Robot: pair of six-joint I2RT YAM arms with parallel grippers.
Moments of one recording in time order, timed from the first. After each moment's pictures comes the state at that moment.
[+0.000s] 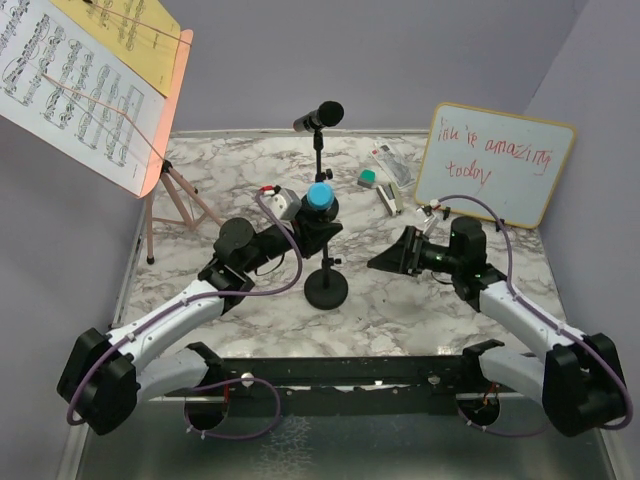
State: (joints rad) left arm -0.63 1.05 0.63 0.57 0.40 -0.24; right arm 0.26 1.02 0.46 0.19 -0.84 0.70
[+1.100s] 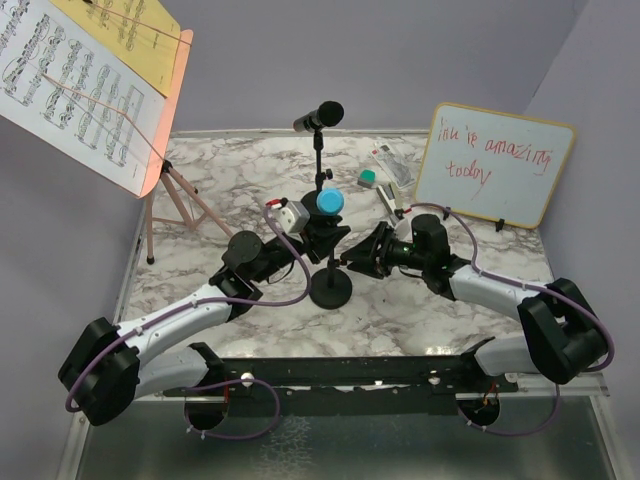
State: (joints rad) left arm -0.76 1.11 0.58 0.75 0.25 -0.15; right arm 0.52 1.36 0.55 0.40 -0.61 1.22
